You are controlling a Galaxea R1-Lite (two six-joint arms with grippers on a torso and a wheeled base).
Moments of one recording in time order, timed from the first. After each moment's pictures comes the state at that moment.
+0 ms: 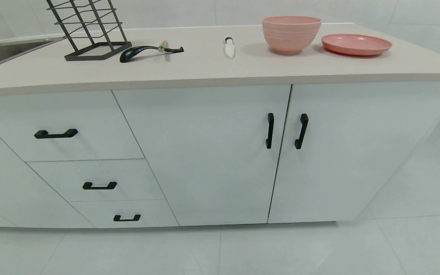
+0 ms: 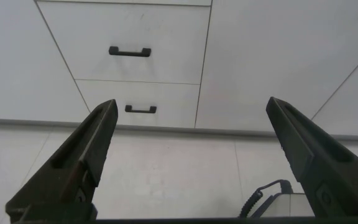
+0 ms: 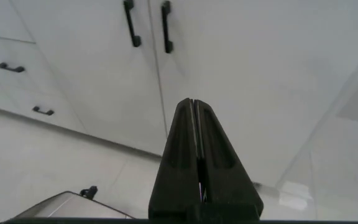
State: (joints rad) left arm 0.00 0.00 0.00 0.00 0.05 -0.05; right arm 0.06 0.50 -0.20 -0.37 0.30 -0.02
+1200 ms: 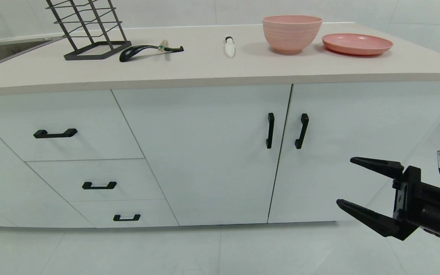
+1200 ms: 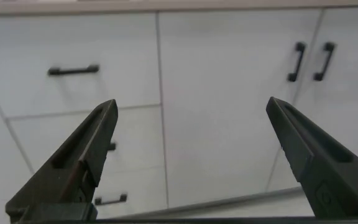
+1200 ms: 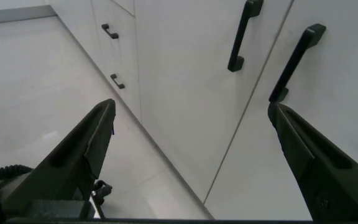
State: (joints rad) left arm 0.00 0.03 -0.09 -0.30 -0.17 -0.05; right arm 0.23 1.54 -0.21 -1.38 0.71 -0.24
